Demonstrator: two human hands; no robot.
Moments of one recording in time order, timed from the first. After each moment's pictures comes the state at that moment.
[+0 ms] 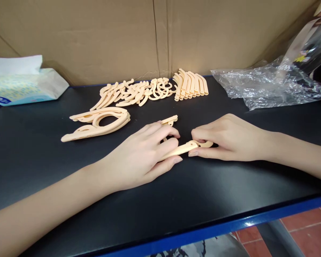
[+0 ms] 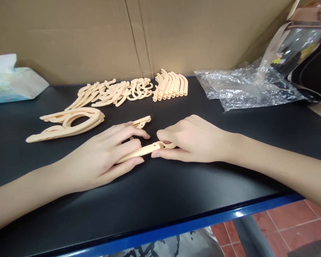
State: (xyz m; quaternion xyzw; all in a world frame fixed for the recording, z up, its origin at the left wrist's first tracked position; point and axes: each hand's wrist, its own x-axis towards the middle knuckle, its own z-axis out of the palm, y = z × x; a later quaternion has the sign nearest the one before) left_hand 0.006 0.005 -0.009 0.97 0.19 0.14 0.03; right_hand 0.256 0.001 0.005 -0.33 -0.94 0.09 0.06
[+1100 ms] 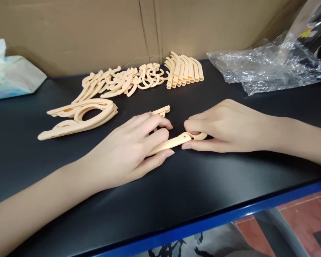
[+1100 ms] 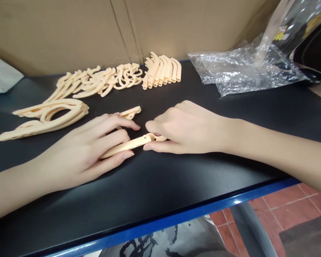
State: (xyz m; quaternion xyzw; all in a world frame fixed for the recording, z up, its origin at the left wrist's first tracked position) left_hand 0.008 0.007 -0.010 0.97 0.20 0.13 0.03; right_hand 0.256 0.000 0.008 -0.33 -0.94 0.04 0.02
